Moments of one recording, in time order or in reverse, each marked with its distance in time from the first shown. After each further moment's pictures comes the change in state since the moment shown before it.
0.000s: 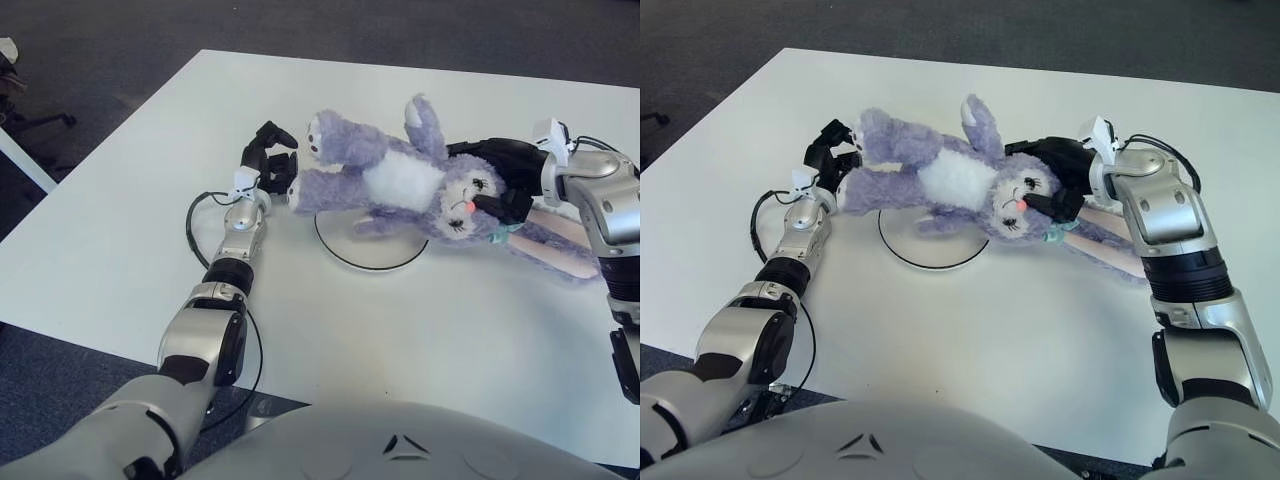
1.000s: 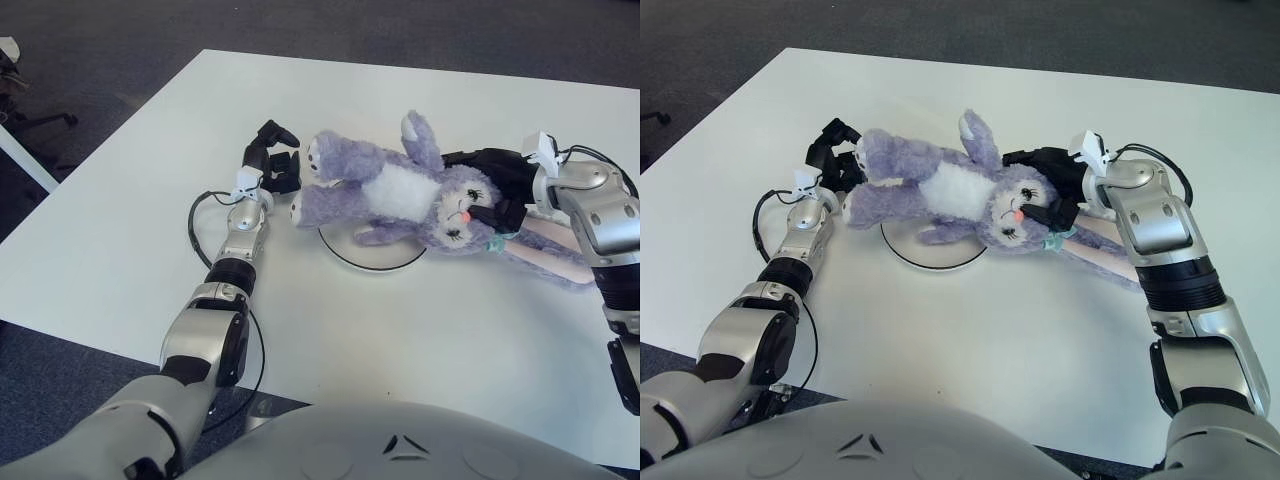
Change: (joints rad) left arm 0.000 -0.012 -0.004 -0.009 0.033 -0.011 0.050; right arm 0.030 0.013 0.036 -0.007 -0.072 -0.067 -0.036
